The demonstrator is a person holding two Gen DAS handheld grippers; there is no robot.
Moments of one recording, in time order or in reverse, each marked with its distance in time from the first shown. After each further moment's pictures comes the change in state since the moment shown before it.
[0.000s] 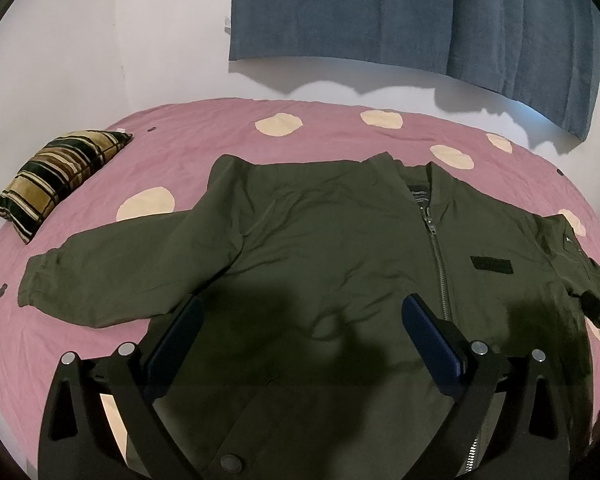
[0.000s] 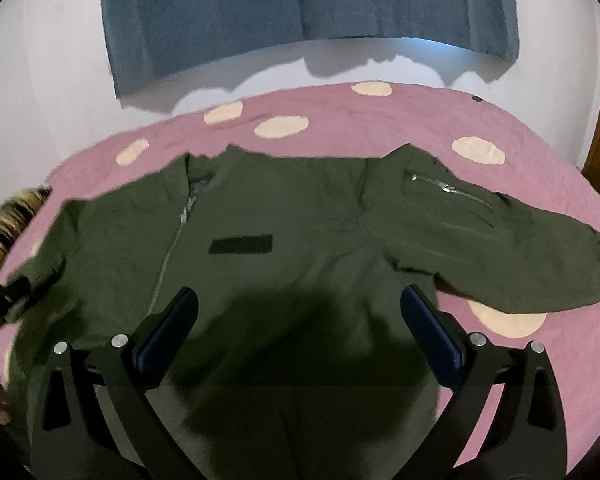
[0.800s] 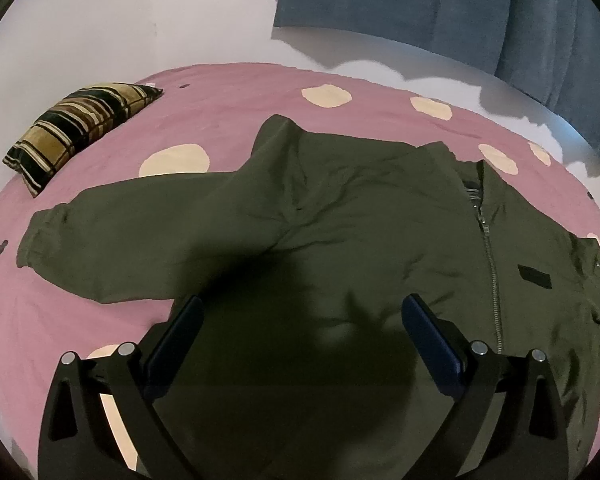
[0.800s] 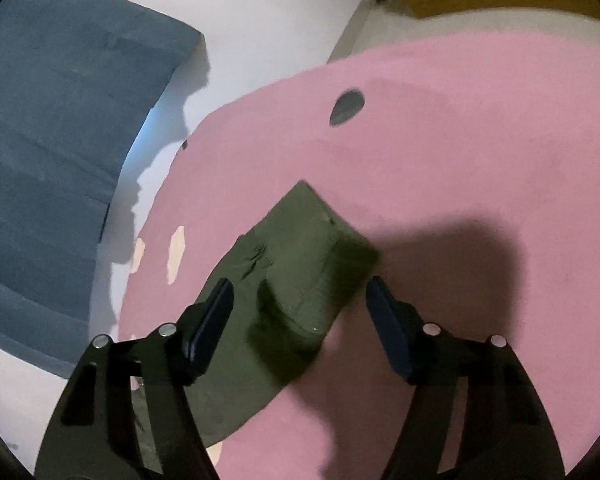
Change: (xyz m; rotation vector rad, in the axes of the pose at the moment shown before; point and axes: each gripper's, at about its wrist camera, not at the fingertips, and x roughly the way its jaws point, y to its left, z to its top) left arm 0.036 0.043 -0.001 -0.126 0.096 0.056; right arm -0.056 -0.419 -0.076 1.051 -0.116 -0.060
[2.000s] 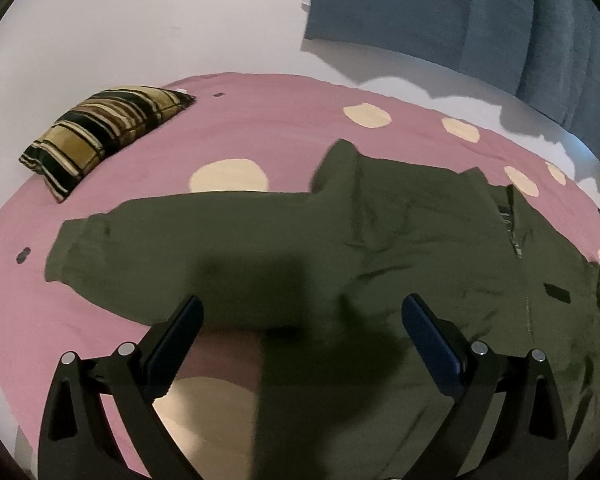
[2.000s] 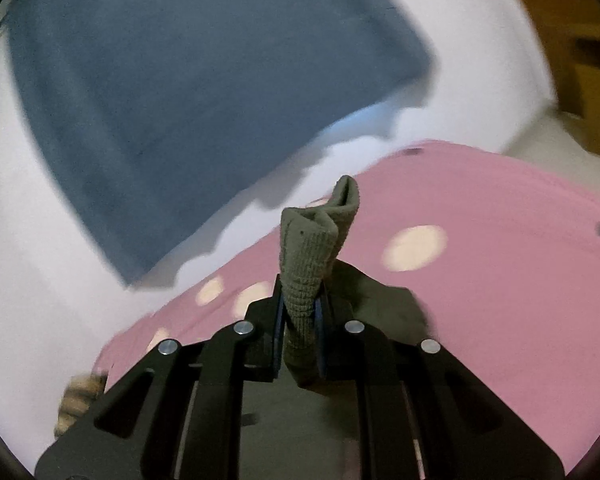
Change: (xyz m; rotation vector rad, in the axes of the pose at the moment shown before) left arm -0.012 0.072 0.013 -0.029 -0.040 0.036; right arm -0.048 0.296 -0.137 -0.631 -0.071 0.326
